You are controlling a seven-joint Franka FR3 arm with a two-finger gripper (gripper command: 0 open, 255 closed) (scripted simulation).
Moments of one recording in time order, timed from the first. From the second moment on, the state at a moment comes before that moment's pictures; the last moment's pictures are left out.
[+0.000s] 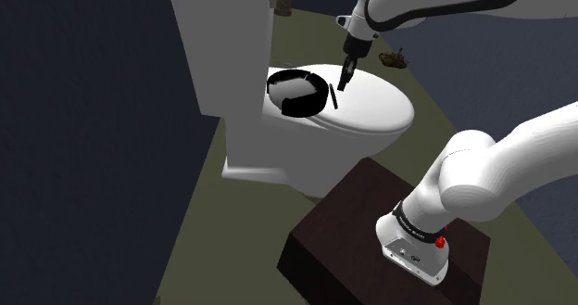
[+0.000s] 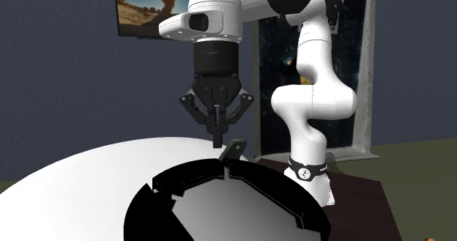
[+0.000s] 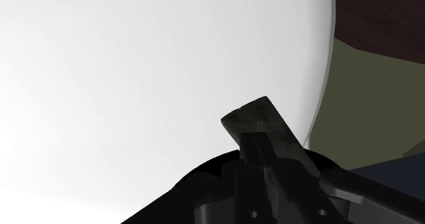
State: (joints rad) arm 0.15 -0.45 -0.38 -2.42 -0.16 2.00 -0.62
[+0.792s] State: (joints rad) arm 0.13 -0.25 0.00 -2.30 -0.50 1.78 0.02
